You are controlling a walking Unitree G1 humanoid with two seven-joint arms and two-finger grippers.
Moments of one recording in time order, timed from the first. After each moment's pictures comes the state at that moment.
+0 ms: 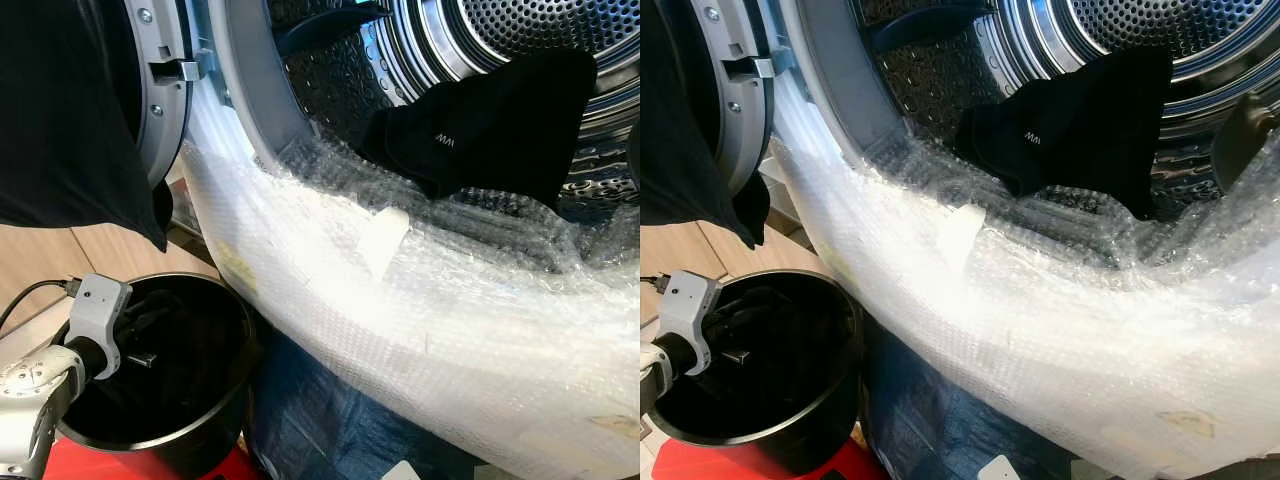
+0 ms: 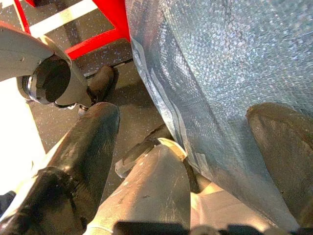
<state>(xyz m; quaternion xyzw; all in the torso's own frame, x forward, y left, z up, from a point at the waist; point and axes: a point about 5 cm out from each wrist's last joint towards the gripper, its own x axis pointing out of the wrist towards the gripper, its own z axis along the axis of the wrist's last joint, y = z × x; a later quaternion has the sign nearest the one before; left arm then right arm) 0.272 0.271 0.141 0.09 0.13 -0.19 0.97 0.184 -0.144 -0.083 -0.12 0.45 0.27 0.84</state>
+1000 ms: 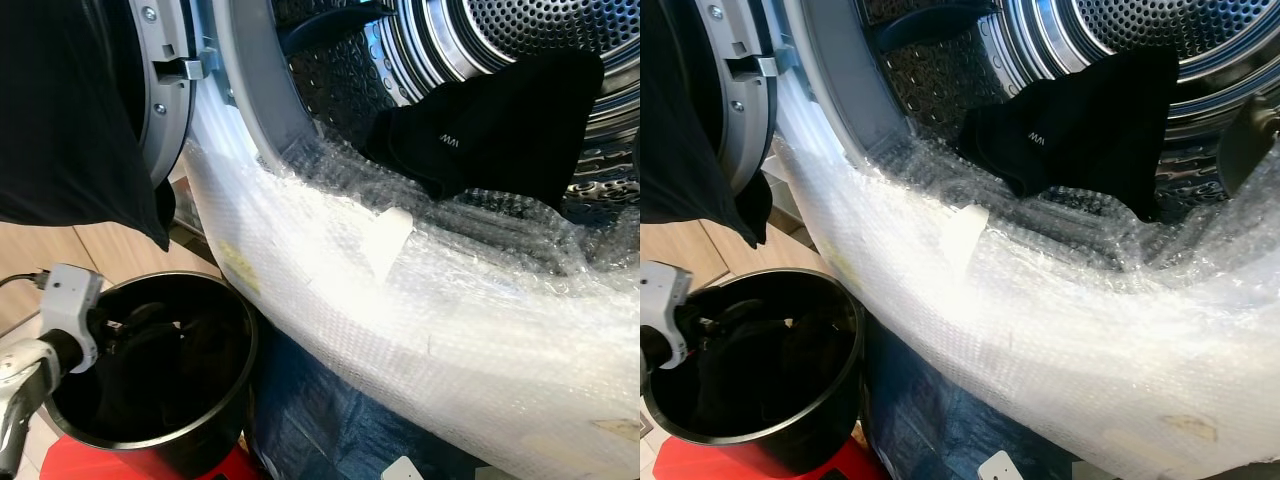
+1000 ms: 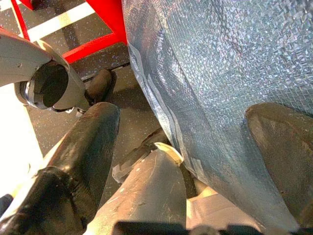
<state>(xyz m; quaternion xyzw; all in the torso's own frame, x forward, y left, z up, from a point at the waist) 0.293 0.296 0.162 0.08 0.11 -0.11 0.99 0.188 -0.144 -0.081 -0.12 0.44 0.27 0.85</state>
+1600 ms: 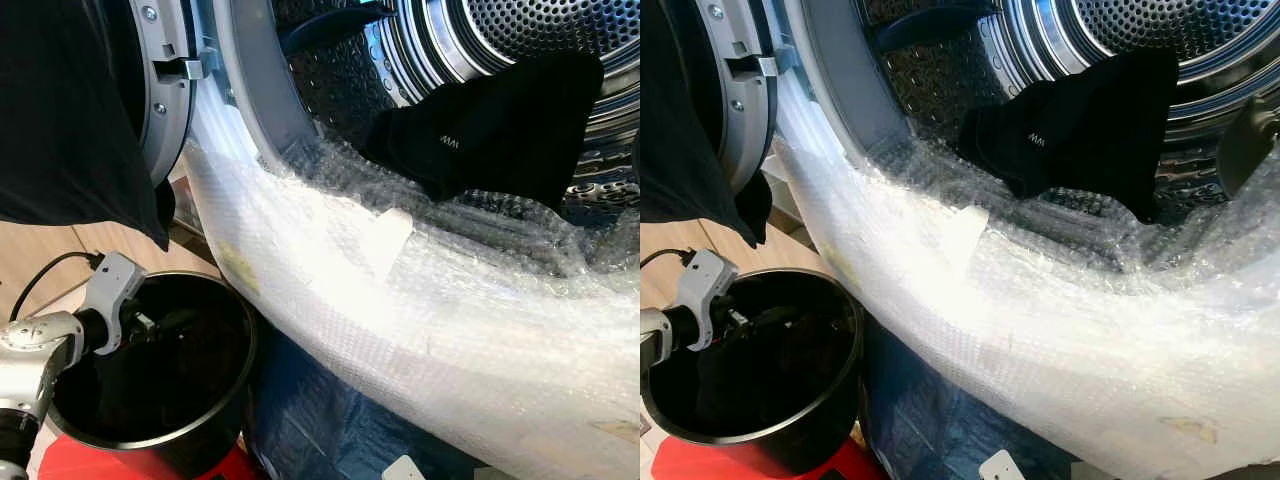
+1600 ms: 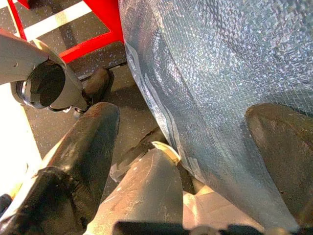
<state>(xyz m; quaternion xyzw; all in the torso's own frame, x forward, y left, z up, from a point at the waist) 0.315 0.285 0.147 0.13 0.17 -0.28 0.93 0.189 -0.145 -0.080 -0.12 0.44 0.26 0.85</state>
